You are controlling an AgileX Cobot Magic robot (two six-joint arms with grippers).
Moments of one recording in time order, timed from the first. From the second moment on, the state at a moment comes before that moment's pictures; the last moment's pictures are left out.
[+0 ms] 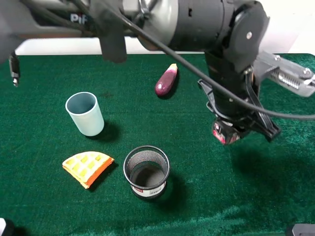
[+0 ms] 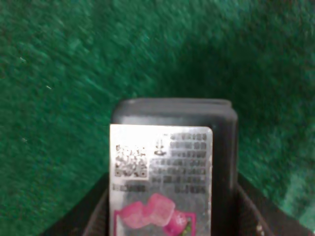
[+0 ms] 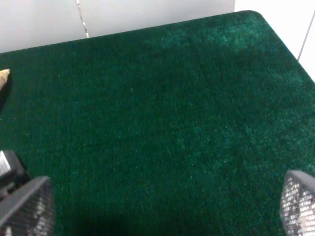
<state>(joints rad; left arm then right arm) -1.11 2.19 -1.79 -0.08 0.76 -0.03 0.02 -0.01 -0.50 -0.07 1.03 0.12</state>
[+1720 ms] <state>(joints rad) -1.15 2.19 -1.46 -0.11 0.54 0.09 0.02 -0.01 -0.50 -0.07 1.03 0.12</state>
